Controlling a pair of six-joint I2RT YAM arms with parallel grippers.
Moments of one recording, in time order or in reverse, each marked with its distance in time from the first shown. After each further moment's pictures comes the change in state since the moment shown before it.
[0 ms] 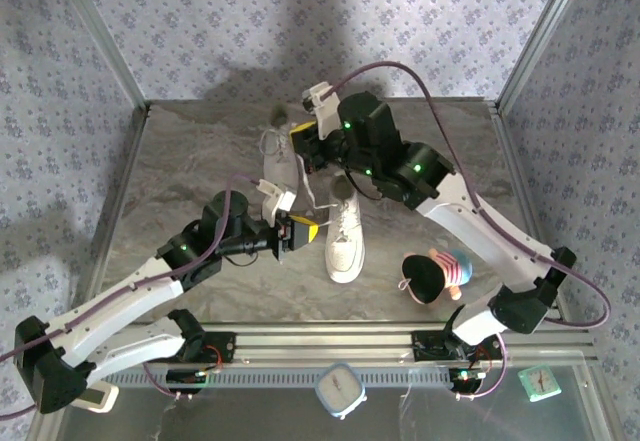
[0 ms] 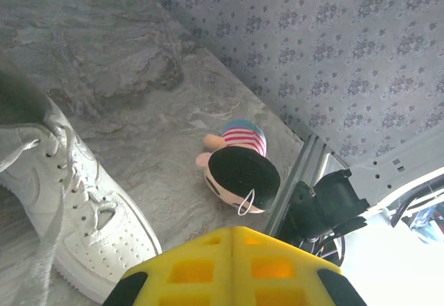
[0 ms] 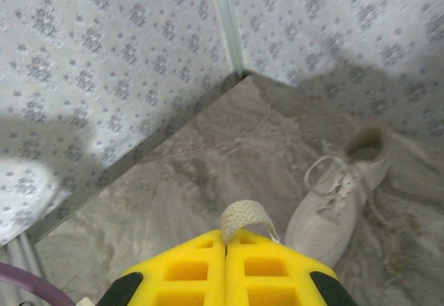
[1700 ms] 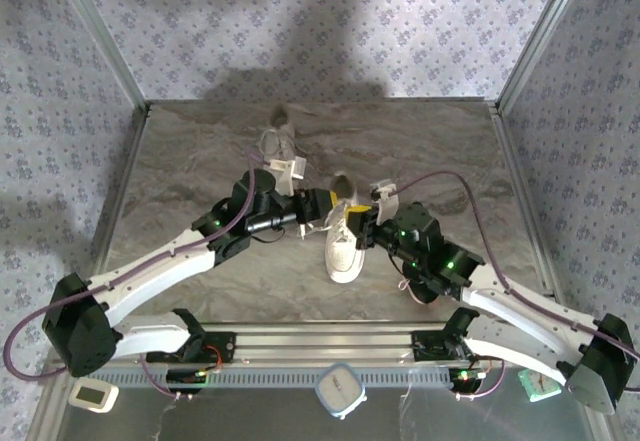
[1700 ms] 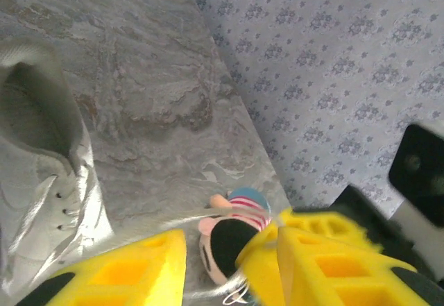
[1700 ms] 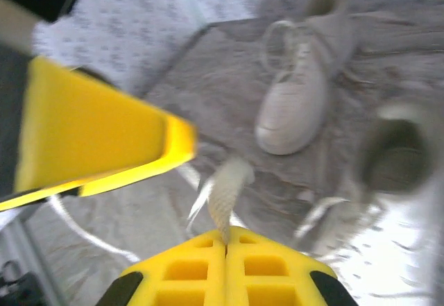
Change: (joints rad) left arm 0.025 0.275 0.113 0.158 -0.138 -0.347; right arm -0.031 -0.625 -1.136 0.540 0.100 0.241
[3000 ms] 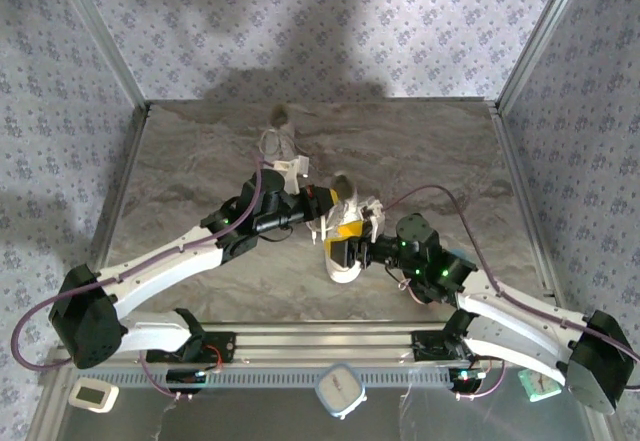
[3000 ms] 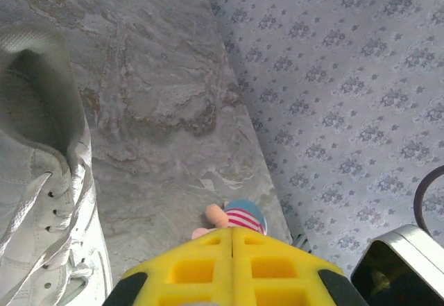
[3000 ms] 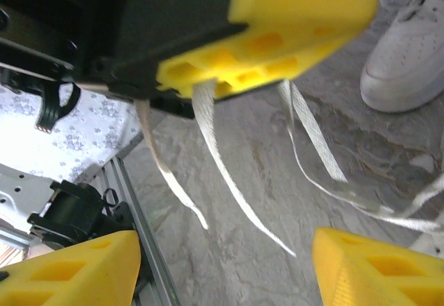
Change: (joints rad) left arm -0.030 0.054 0.029 0.019 -0.072 -0.112; right arm 0.000 0.012 -0.158 0.257 -0.372 0.035
